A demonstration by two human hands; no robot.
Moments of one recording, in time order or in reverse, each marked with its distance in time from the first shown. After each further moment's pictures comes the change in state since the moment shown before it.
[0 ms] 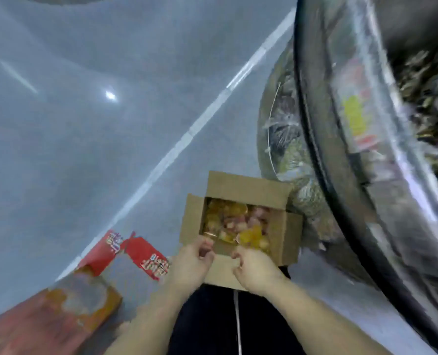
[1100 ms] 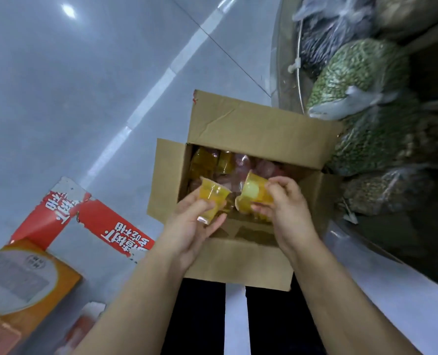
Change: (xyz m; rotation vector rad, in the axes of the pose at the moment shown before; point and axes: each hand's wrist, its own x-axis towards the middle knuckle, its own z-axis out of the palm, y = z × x) left_hand 0.145 -0.096 0.098 -1.239 -0.150 -0.370; right_hand 0.167 0.091 0.048 1.339 0.542 0.140
